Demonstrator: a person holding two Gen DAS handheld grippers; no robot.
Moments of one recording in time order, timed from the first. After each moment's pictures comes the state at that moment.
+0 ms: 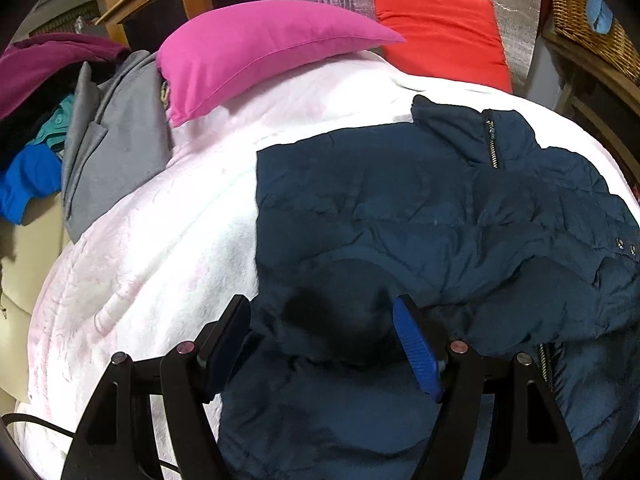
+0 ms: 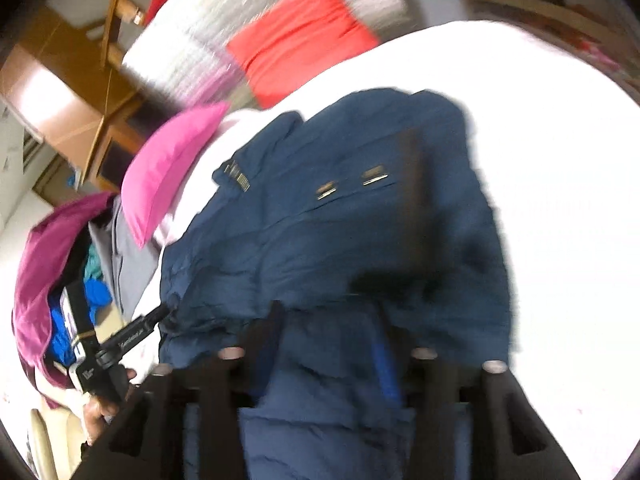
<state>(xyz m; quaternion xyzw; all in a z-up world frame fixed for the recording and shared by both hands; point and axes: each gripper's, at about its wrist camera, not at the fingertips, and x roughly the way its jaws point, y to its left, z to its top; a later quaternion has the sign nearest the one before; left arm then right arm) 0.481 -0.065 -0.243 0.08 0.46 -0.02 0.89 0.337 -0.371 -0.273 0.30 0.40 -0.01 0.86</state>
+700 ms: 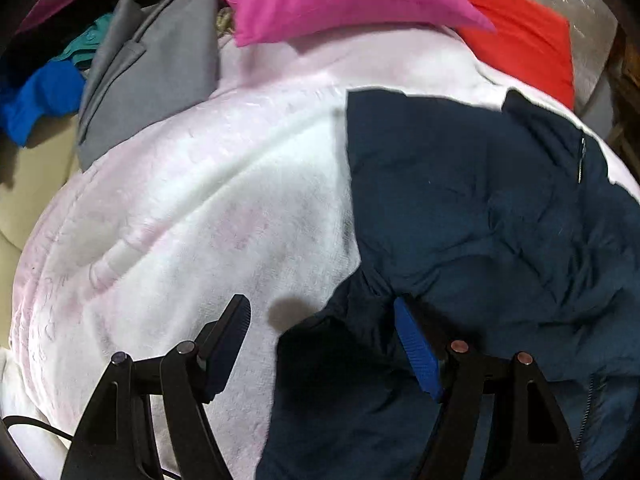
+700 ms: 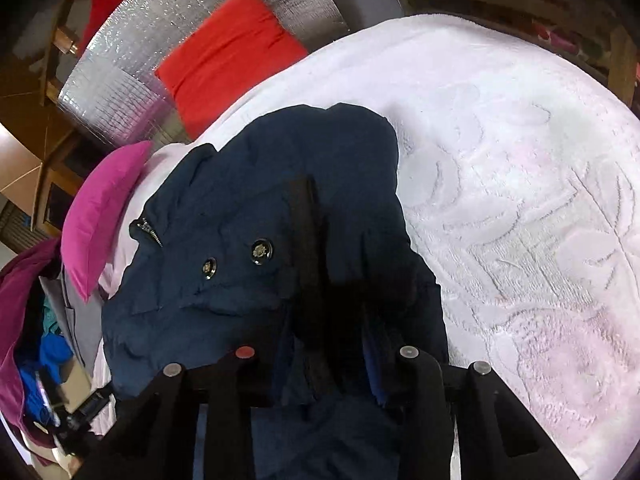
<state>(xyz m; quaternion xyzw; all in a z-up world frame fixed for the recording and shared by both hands) 0.517 -0.010 -0.288 0.00 0.50 0.05 0.86 0.399 -0.415 -0.307 0.32 0.42 -0.10 0.85</state>
